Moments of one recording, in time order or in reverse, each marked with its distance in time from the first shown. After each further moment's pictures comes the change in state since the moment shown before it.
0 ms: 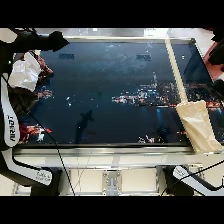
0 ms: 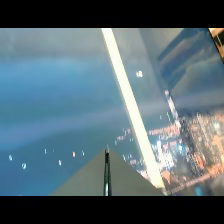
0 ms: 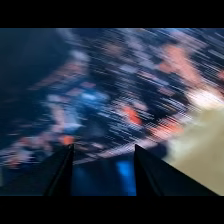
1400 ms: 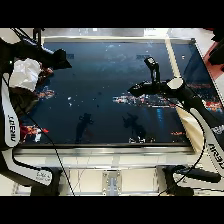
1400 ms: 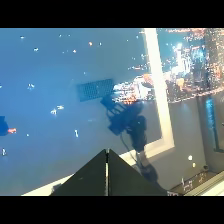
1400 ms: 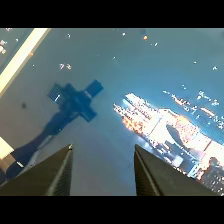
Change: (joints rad) left arm -0.010 0.000 0.000 0.120 -0.357 -0.097; right arm 0.690 -0.231 -0.105 0.166 -0.269 -0.450
